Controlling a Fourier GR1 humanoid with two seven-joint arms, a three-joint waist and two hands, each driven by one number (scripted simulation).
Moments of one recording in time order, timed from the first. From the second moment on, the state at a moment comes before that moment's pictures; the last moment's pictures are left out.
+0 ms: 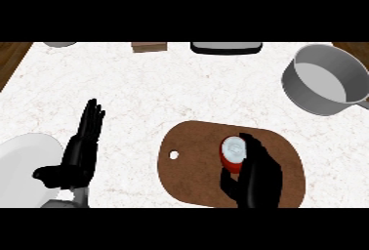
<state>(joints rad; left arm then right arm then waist) -0.01 0.17 -0.17 -1.55 0.14 0.27 -0.16 0.02 -0.01 0.58 -1.70 1.49 -0.29 0.98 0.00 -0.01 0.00</state>
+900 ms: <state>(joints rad) -0.01 0.15 -0.17 -1.59 0.11 0.26 -0.12 0.08 -0.53 0.80 -1.89 1.09 -0.21 0.21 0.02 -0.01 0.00</state>
